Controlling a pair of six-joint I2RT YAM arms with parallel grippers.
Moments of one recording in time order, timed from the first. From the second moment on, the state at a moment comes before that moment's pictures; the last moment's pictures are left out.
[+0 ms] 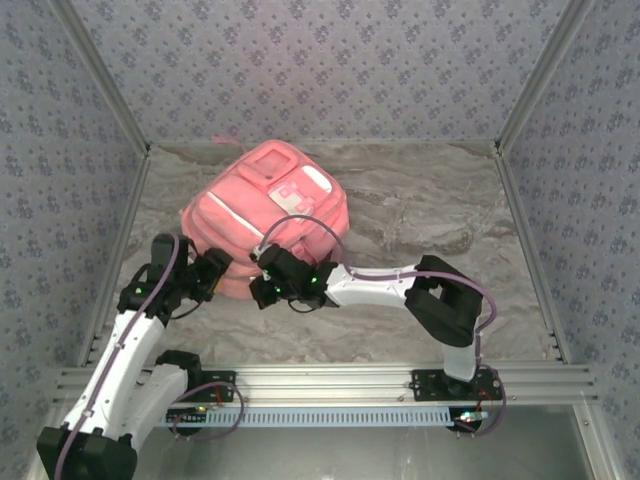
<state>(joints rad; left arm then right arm) -0.20 0.76 0.67 -0.75 0.23 -1.14 1.13 1.88 1.23 -0.06 -0.06 0.58</state>
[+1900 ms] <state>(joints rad) -0.23 0.93 0.69 -0.64 0.19 -1.17 0.94 1.68 0.98 -0.21 0.16 0.64</state>
